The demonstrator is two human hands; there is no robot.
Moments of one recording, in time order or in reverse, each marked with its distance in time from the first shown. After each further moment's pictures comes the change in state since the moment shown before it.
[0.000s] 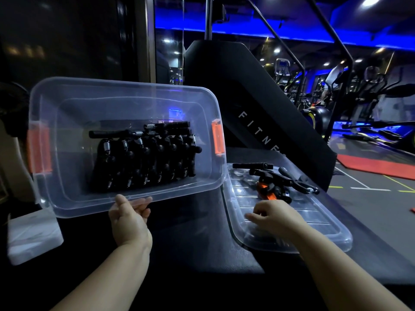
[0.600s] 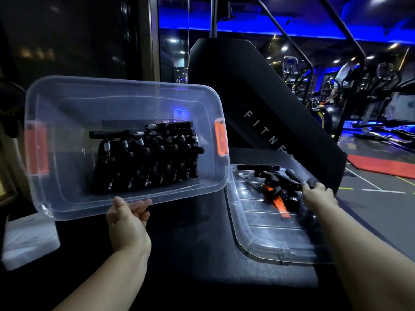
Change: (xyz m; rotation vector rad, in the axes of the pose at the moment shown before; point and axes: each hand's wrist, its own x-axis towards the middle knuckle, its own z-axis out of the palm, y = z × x) left_hand -0.001 -0.001 0.003 -0.001 0.006 0.071; right_hand 0.084 0.116 -0.010 0.216 0.205 0.770
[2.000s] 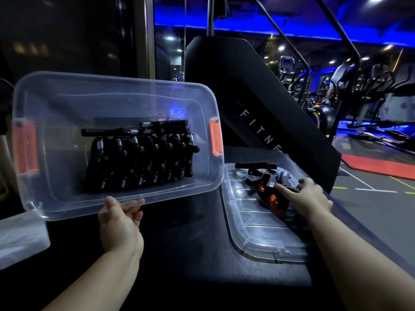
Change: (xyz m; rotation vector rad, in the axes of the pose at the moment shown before) left_hand 0.001 0.001 -0.001 -0.014 -0.013 -0.027; right_hand -0.026 0.002 -0.001 -0.012 0.084 -0.227
